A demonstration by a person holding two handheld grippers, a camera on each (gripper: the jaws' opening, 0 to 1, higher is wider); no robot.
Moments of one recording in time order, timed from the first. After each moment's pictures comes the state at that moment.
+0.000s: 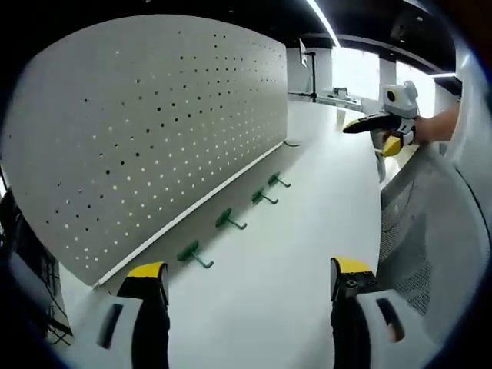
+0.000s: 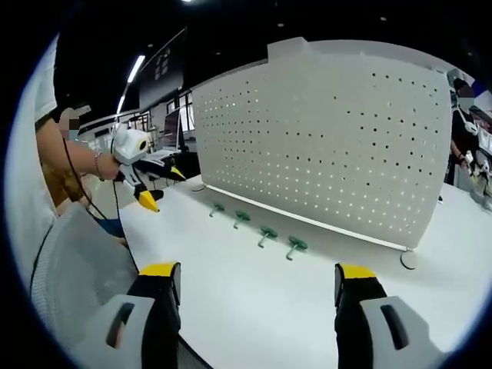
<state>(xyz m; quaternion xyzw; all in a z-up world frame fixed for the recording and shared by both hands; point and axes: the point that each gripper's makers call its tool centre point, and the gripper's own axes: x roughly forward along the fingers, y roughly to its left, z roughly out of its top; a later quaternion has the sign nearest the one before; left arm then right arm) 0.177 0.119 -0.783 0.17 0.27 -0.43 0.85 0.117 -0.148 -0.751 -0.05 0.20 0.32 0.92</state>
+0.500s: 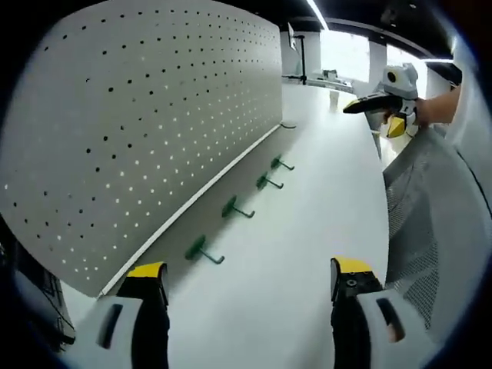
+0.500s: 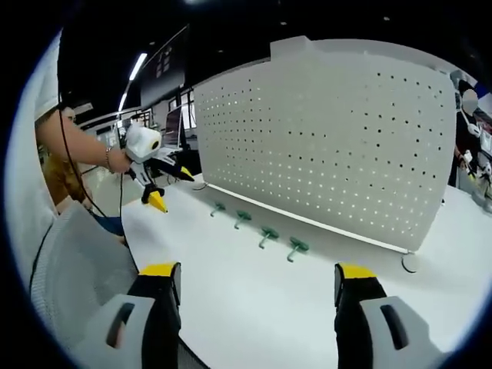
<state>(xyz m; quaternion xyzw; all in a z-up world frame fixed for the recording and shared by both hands) 0.198 0.126 -0.797 0.21 0.30 -0.45 0.82 0.121 -0.144 -0.751 -0.05 0.21 0.32 0.92</state>
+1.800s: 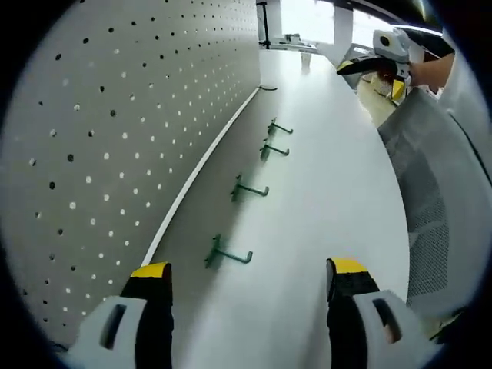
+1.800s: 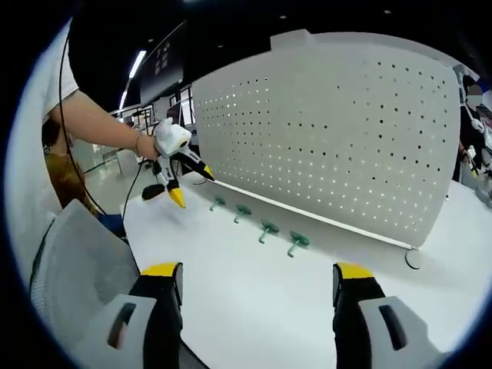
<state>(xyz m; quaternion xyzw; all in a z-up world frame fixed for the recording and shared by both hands) 0.246 0.129 -0.835 0.29 0.35 -0.51 0.73 0.126 -0.147 -0.759 -0.05 0.22 0.33 0.92</state>
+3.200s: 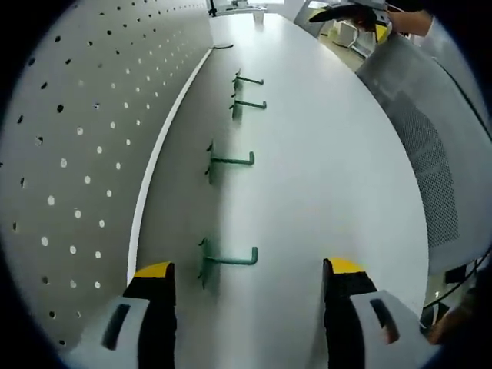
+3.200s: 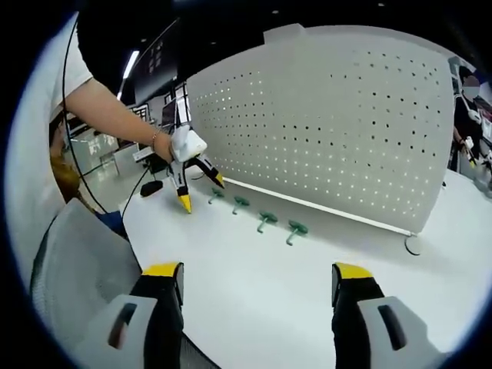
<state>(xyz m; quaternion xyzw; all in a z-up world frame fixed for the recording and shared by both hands) 0.253 0.121 -0.882 0.39 0.39 -0.57 0.61 0.118 -0.154 -0.770 -0.03 0.24 0.32 0.92</state>
